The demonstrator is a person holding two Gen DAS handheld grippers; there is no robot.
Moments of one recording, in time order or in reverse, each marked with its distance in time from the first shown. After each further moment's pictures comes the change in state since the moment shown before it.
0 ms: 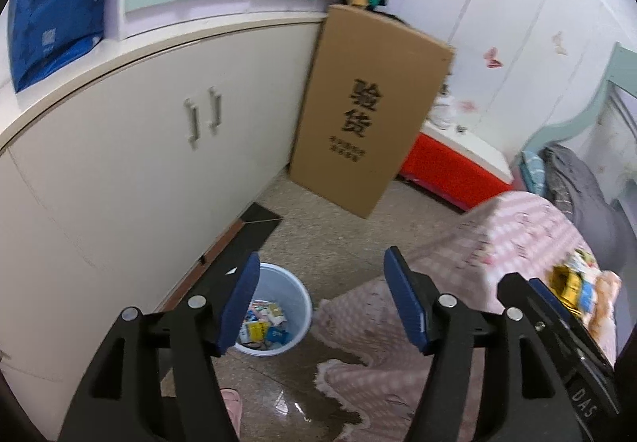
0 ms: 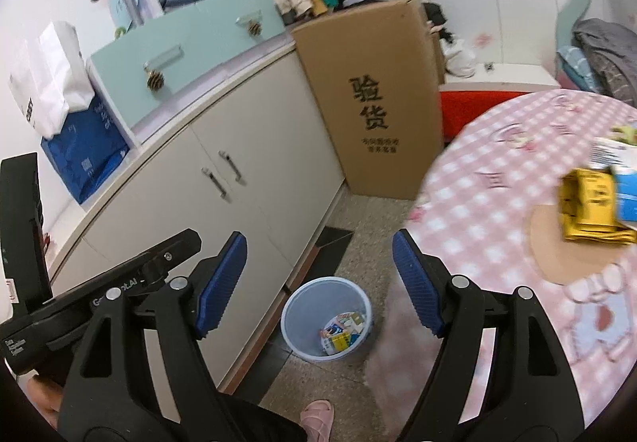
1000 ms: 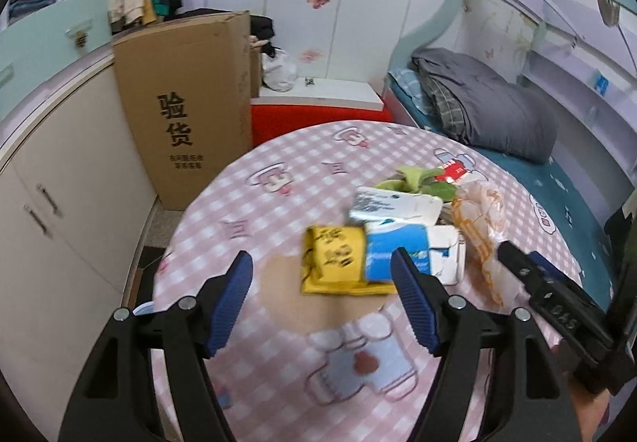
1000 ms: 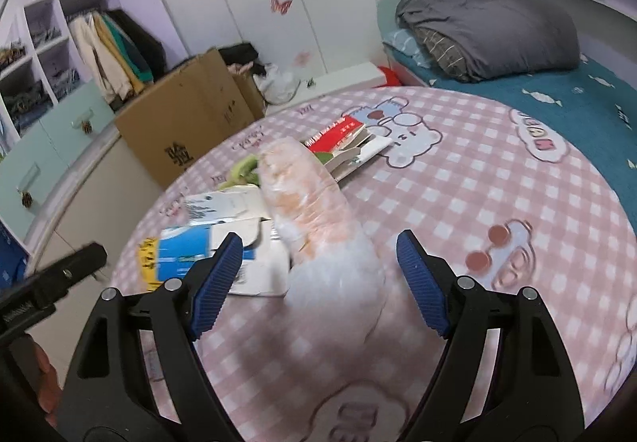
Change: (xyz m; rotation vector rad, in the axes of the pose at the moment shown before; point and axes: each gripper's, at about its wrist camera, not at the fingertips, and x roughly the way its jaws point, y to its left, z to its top) left arm 0.009 -0.293 -0.051 0.456 0.075 -0.262; right arm -0.123 -0.282 0.007 0.293 -0.093 -0.396
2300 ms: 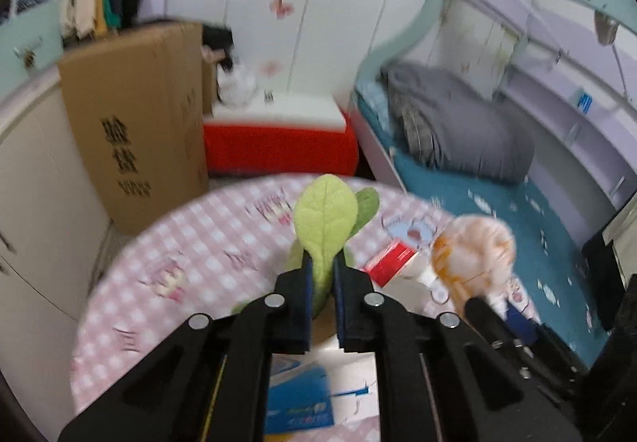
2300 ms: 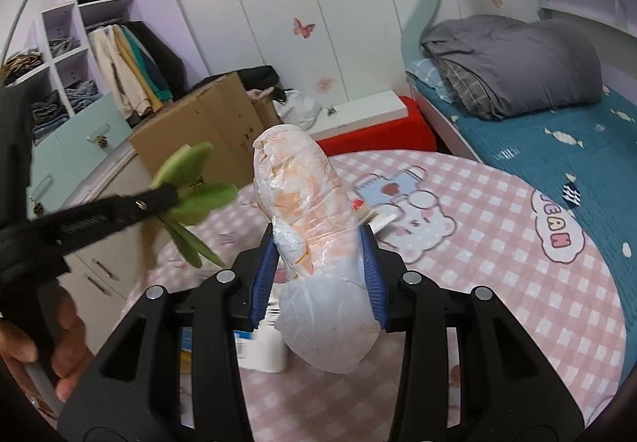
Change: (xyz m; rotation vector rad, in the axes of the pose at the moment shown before) left arm 0.042 -0.060 0.089 -0.022 -0.069 -0.105; right arm -0.008 -0.006 0.056 -0.050 -0.097 0.088
